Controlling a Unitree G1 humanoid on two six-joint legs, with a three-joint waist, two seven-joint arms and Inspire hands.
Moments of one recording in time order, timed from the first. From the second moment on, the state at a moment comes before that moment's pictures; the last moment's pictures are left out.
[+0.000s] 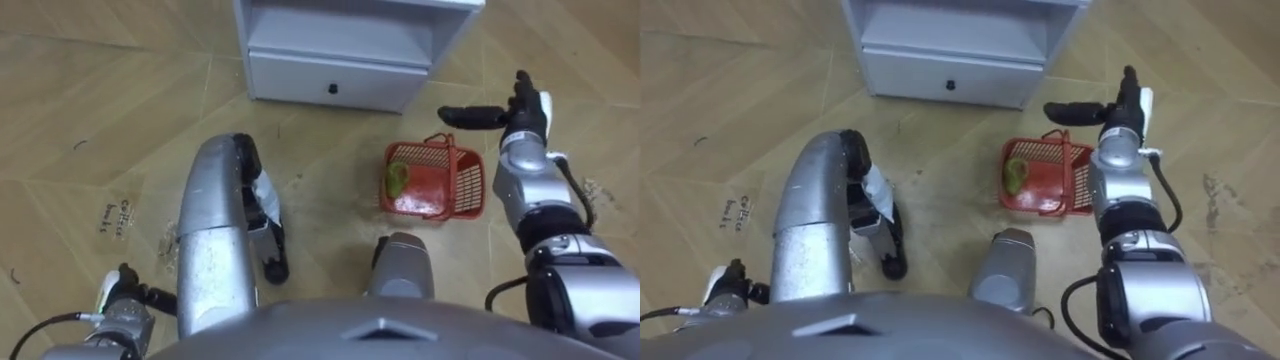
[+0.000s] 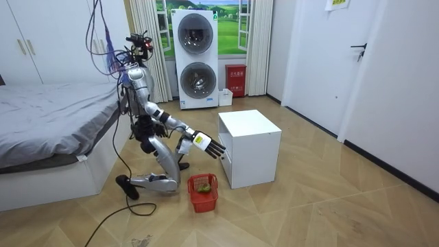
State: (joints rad) left arm 0.03 0.29 -0.11 1.36 0.07 -0.05 0.26; right arm -0.28 -0.26 -0.05 0.81 0.11 0.02 -0.33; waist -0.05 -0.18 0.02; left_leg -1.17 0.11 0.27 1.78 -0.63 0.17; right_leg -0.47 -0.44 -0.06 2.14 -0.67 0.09
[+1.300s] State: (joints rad) left arm 0.09 0.29 -0.30 1.34 -0.06 -0.07 0.14; right arm -0.34 -0.38 0.13 1.02 0.21 0.01 -0.24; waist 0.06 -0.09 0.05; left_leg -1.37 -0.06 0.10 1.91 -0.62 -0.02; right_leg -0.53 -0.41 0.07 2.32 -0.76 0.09
